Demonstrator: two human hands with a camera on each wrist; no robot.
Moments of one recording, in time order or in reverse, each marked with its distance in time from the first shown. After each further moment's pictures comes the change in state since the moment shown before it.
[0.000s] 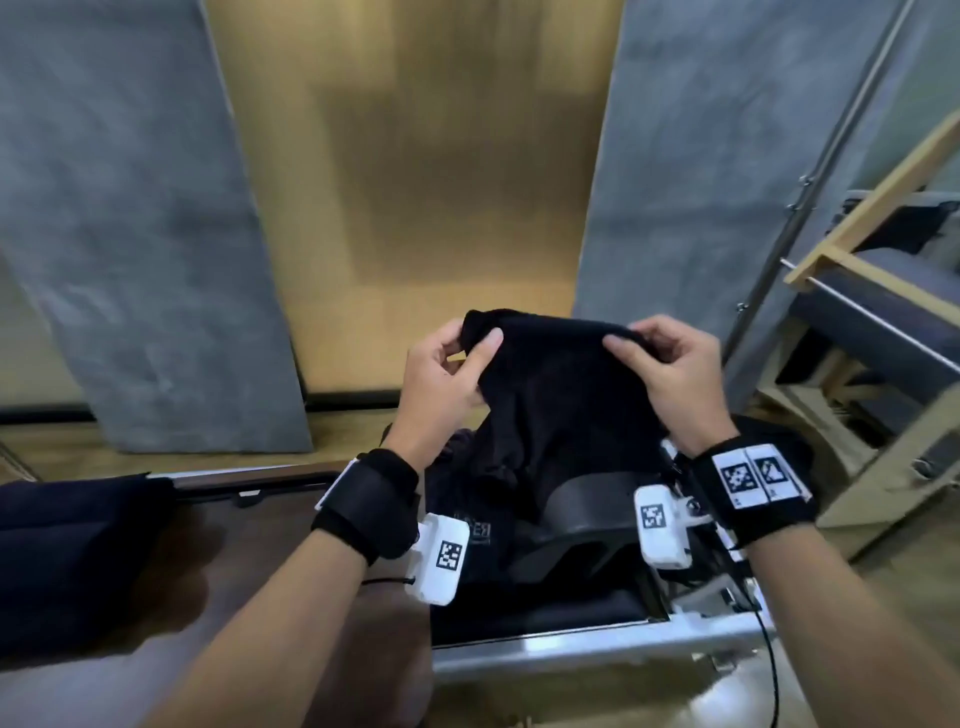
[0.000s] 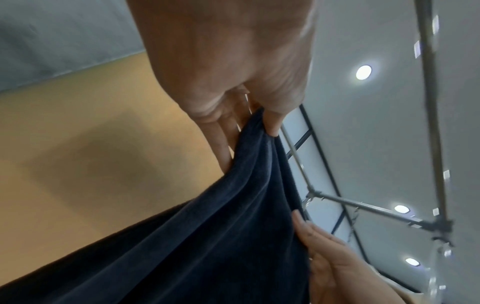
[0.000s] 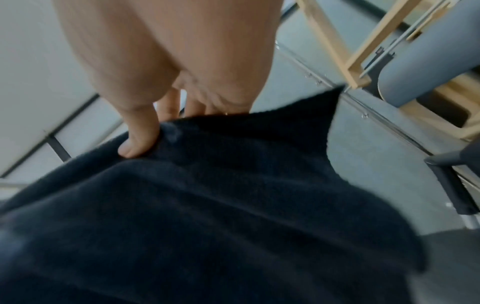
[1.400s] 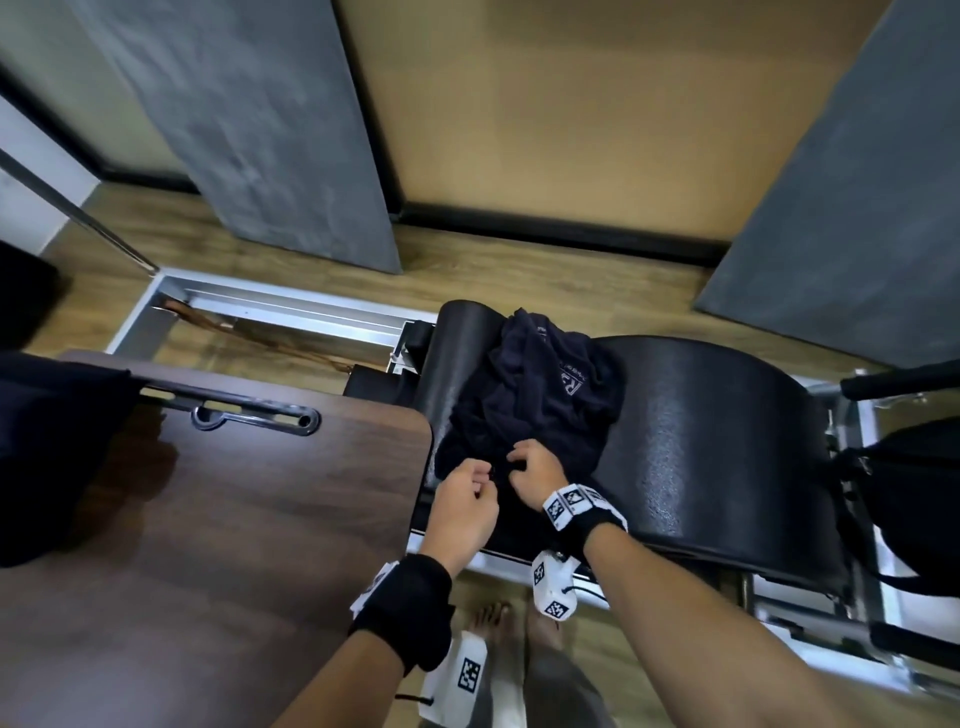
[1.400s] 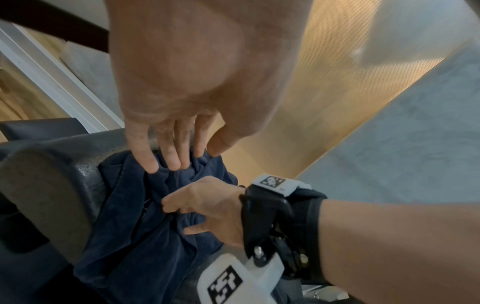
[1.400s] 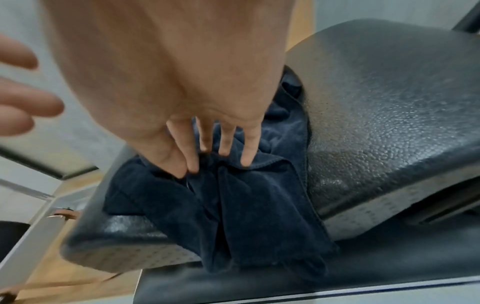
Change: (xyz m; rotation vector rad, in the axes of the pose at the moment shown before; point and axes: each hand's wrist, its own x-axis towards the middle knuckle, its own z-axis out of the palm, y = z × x) left_hand -0.006 -0.352 0.002 0.531 0.218 -1.061; right_hand -0.076 0.384 0.240 -0.425 -1.101 0.752
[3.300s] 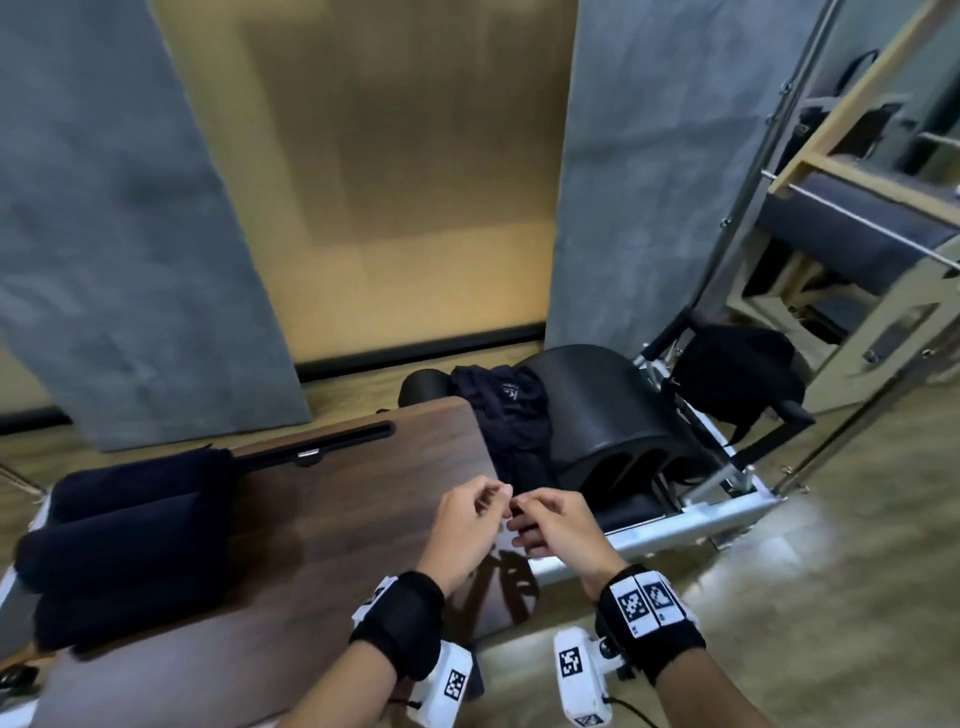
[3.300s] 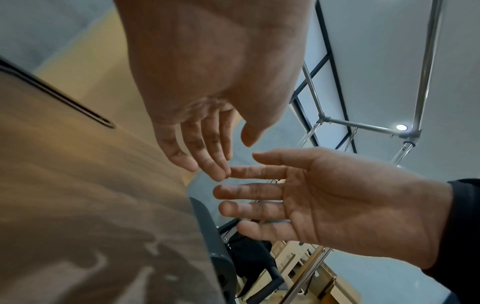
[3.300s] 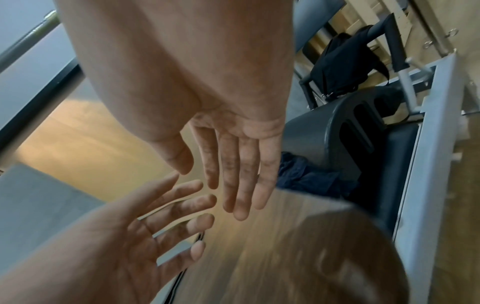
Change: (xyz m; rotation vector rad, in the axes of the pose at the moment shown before) left_hand -0.195 -0.099 -0.212 0.058 -0.343 0.770; right_hand -0.351 -0.176 0.172 0.827 0.531 0.053
